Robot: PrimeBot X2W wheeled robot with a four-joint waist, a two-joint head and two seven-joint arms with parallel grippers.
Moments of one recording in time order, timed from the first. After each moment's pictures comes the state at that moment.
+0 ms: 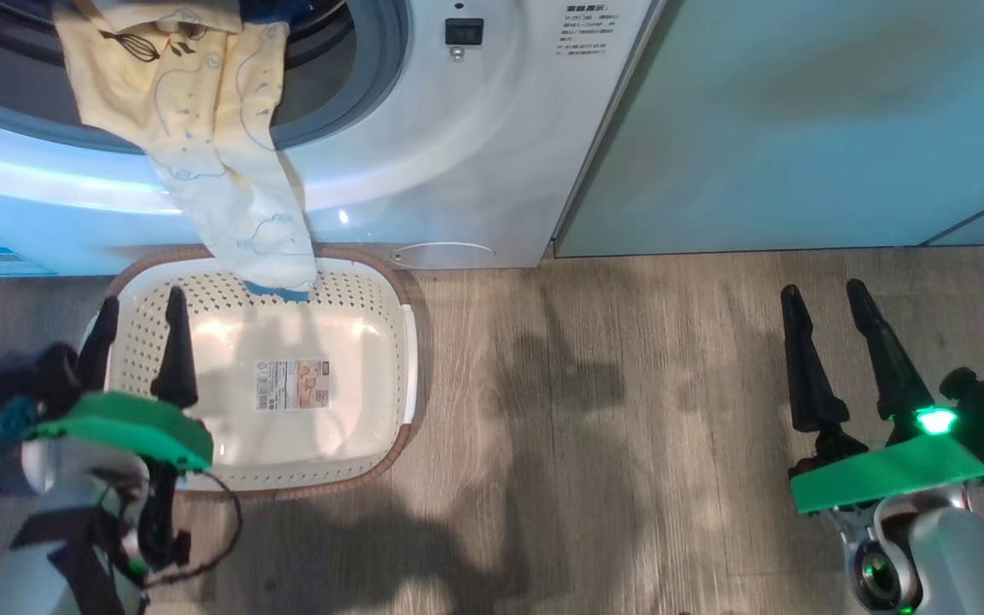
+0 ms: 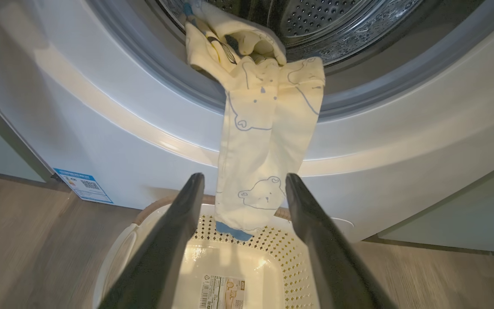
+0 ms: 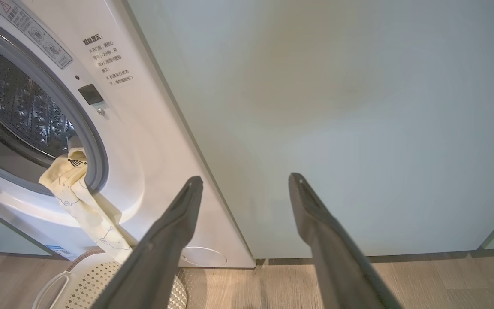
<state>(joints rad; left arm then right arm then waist) -0.22 0.34 -0.07 0.28 -0.54 0.07 -0.26 -0.19 -0.05 0.19 0.13 0.37 0.13 -0.26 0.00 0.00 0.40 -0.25</state>
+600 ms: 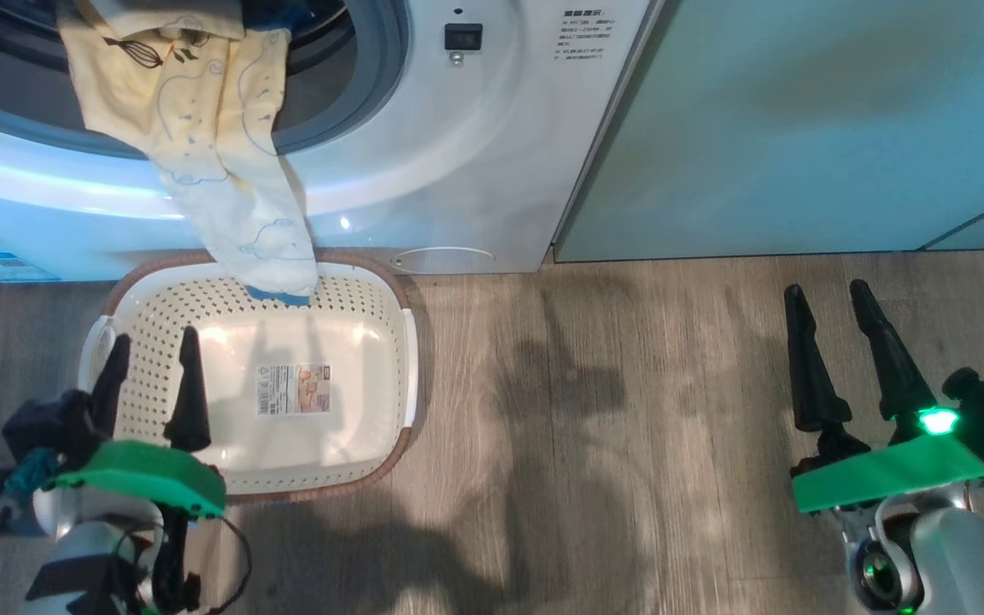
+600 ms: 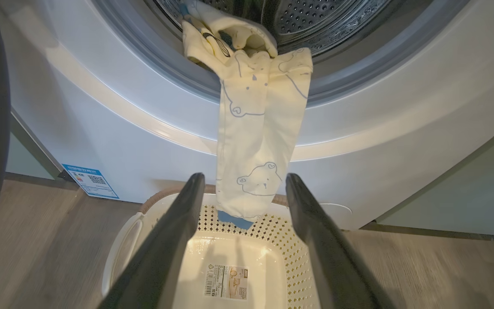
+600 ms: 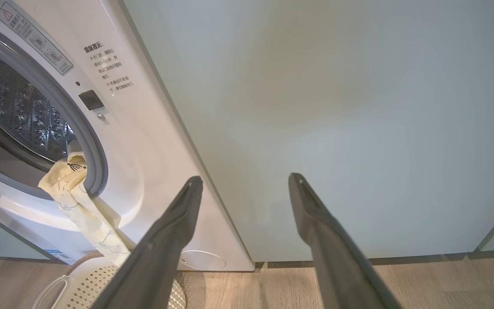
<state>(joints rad) -0.11 0.25 0.03 0.21 -0.39 0.05 -0.26 -0.19 -0.05 0.18 0.13 0.37 0.13 -0.26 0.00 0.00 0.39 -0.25</state>
